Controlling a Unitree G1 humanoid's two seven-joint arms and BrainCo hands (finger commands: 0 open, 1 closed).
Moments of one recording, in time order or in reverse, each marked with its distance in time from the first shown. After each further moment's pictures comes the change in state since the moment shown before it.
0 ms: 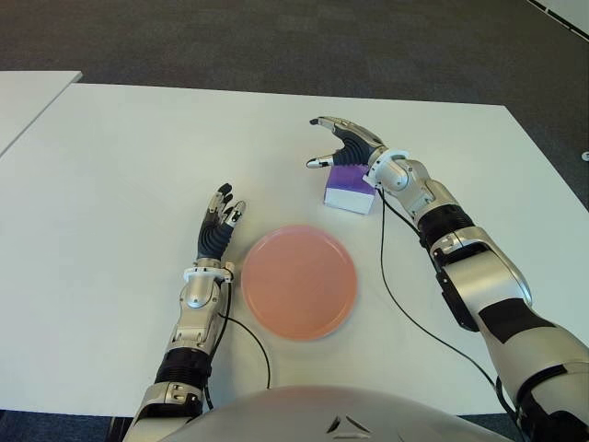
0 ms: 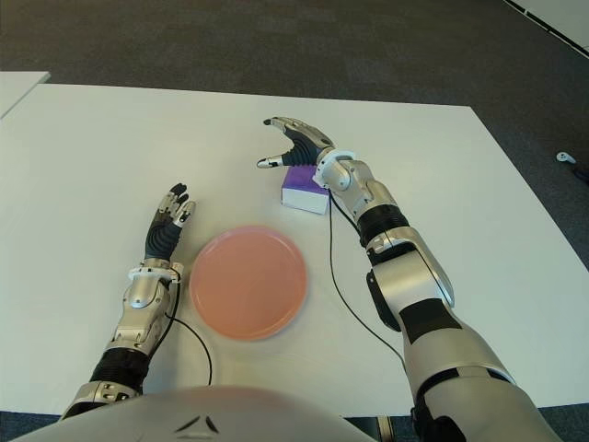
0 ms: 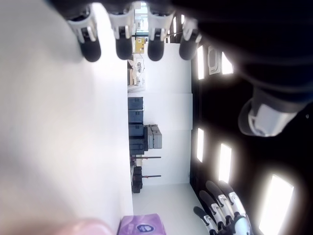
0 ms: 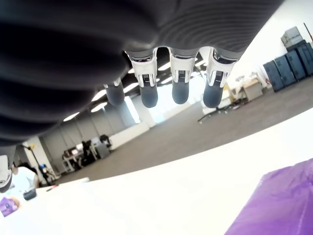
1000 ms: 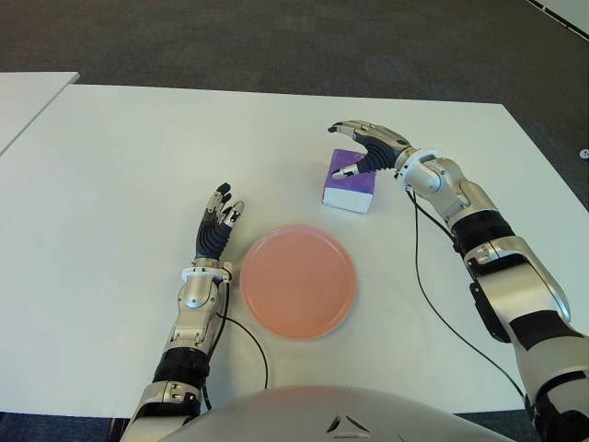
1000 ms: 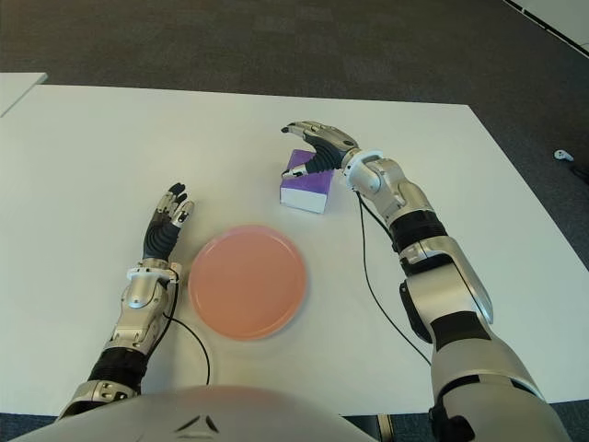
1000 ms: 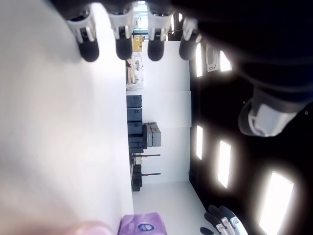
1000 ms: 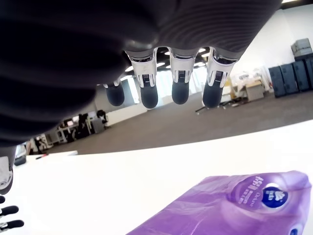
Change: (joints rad) left arm -0.005 0.013 0.002 0.016 -0.007 -0.017 -0.002; right arm 0.093 -0.189 0.016 -0.227 -0.019 -0.052 0.106
